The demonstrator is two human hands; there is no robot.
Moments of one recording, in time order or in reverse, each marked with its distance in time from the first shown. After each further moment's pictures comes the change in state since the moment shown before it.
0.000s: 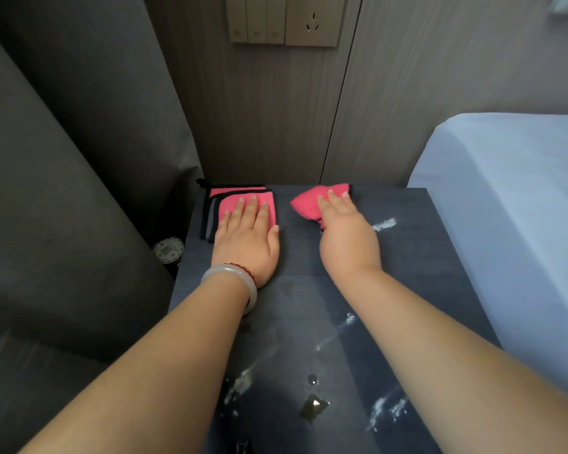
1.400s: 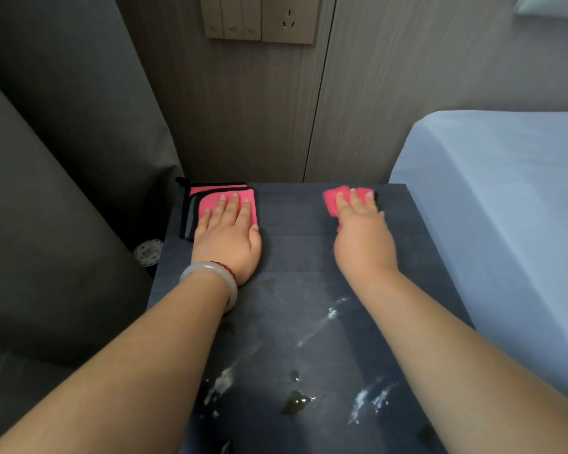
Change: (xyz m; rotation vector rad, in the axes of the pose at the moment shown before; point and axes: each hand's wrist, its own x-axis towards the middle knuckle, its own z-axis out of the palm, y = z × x) left_hand 0.003 0.002 -0.003 0.042 -0.035 -0.005; right_hand -0.008 0.043 -0.014 -0.173 -0.018 0.164
